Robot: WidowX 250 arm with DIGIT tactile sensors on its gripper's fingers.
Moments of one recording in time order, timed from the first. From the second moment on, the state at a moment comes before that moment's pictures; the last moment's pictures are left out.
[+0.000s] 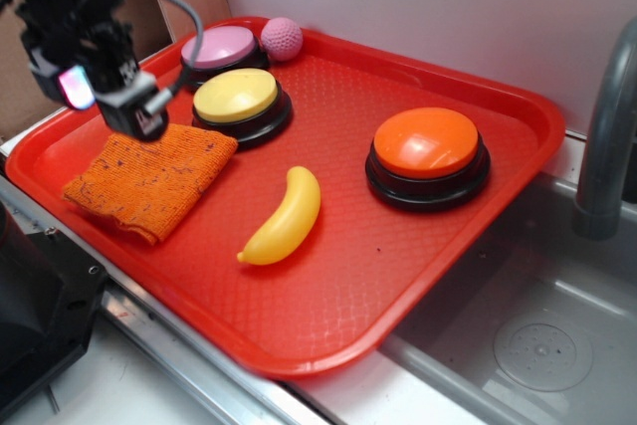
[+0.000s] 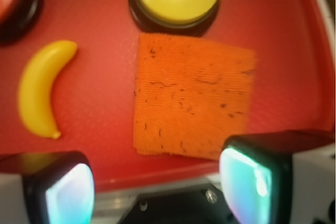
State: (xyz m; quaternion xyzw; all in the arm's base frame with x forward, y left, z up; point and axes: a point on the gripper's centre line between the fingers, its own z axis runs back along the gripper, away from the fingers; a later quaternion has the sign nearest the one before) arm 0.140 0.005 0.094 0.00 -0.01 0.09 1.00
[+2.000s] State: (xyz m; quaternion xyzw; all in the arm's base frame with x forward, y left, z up) arm 0.144 0.024 0.017 0.02 -0.03 0.14 0.99
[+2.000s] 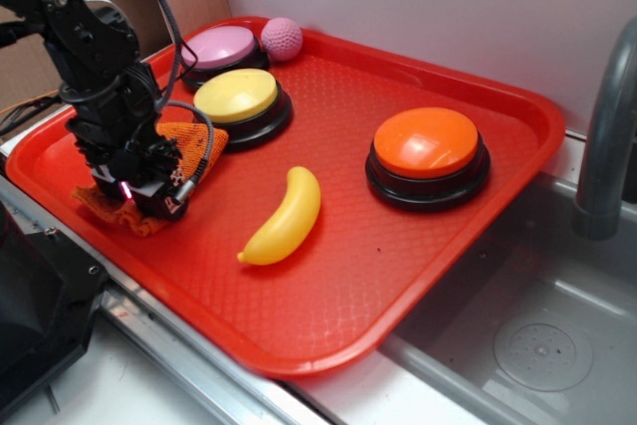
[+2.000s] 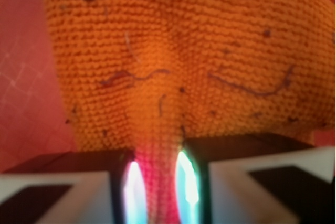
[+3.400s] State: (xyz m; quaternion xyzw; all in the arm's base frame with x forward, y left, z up) arm 0.165 -0.029 0.141 -0.06 -0.01 0.12 0.99
